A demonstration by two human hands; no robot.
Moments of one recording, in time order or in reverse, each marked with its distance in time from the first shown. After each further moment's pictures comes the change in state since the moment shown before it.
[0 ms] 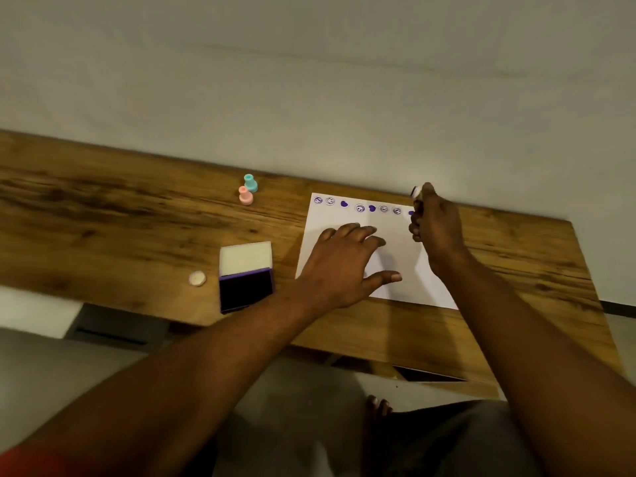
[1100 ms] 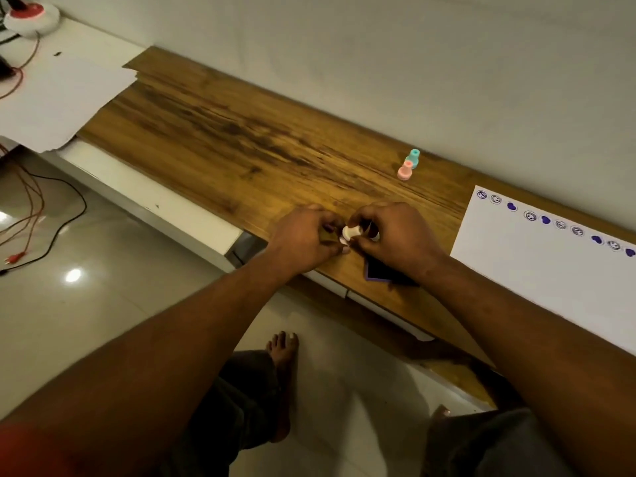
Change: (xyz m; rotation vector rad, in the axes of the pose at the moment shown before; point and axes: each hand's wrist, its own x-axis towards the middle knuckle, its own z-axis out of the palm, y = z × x) left_hand -0.189 -0.219 -0.062 -0.210 0.158 -0.523; right_hand -0.143 0.002 0.237 -0.848 -0.792 -0.948
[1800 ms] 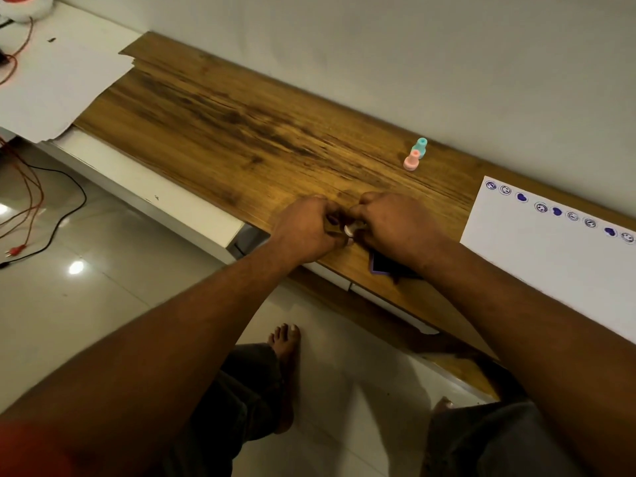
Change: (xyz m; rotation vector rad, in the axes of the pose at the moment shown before) left_hand 0.007 -0.003 0.002 -0.013 0.012 -0.017; right_hand 0.013 -0.017 -0.005 -0.319 -0.143 -0.181
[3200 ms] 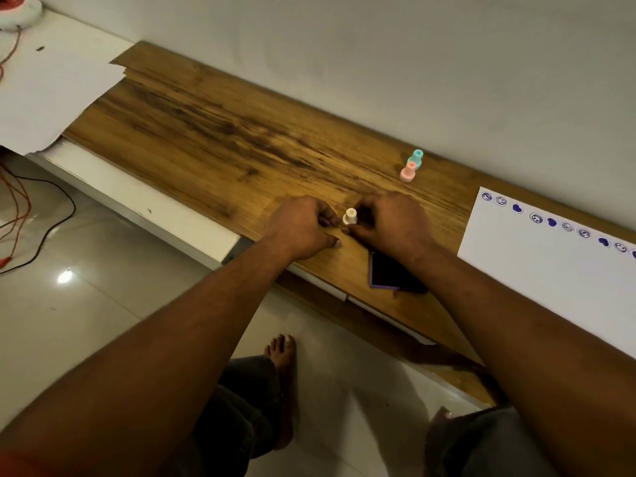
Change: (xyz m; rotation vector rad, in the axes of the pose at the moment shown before) left_hand 0.022 -0.003 -0.019 -0.065 -0.104 -0.146; right_hand 0.024 0.026 0.026 0.110 0.191 0.293
